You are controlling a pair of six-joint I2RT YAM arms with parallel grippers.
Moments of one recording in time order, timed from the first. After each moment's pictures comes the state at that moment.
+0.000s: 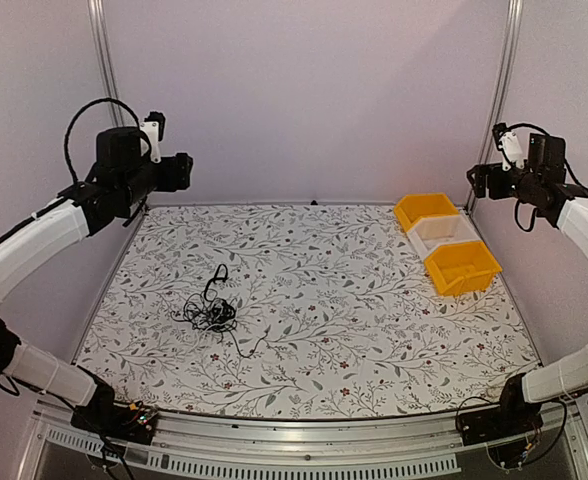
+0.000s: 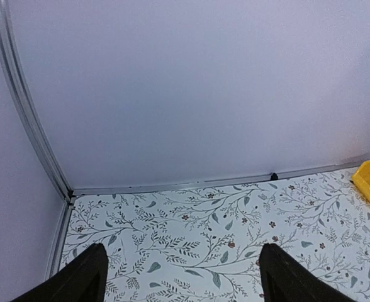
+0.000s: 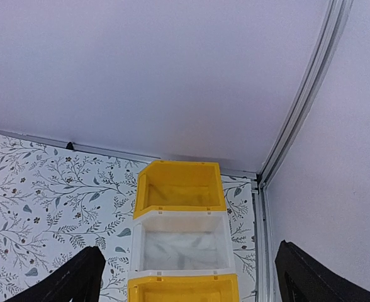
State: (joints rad) left arm -0.37 1.34 1.23 -0.14 -0.28 -0.09; right arm -0.01 1.28 1.23 -0.29 -0.10 -0.15
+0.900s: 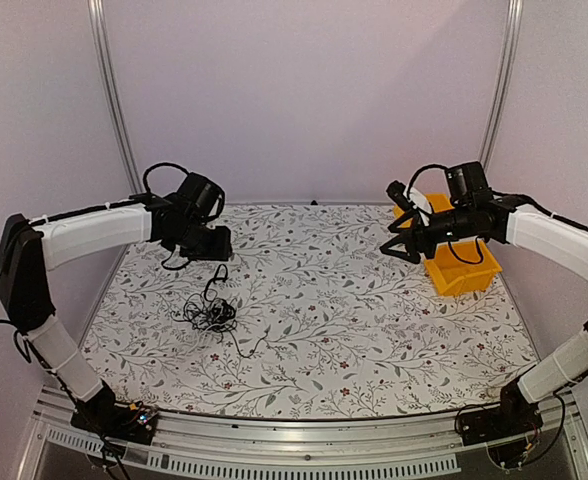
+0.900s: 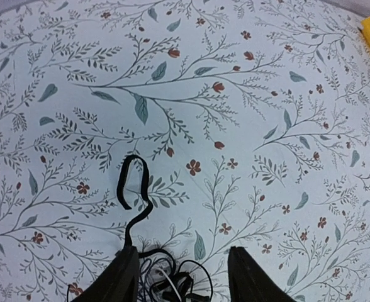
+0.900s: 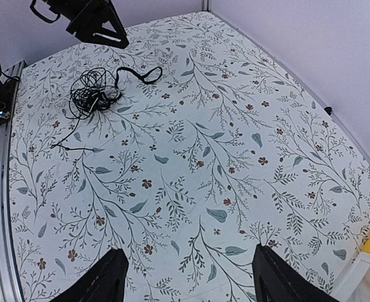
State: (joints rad) left arm -0.57 1.64 1.26 -0.55 -0.19 -0.43; right arm 0.38 1.44 1.15 -0.42 -0.60 -0.47
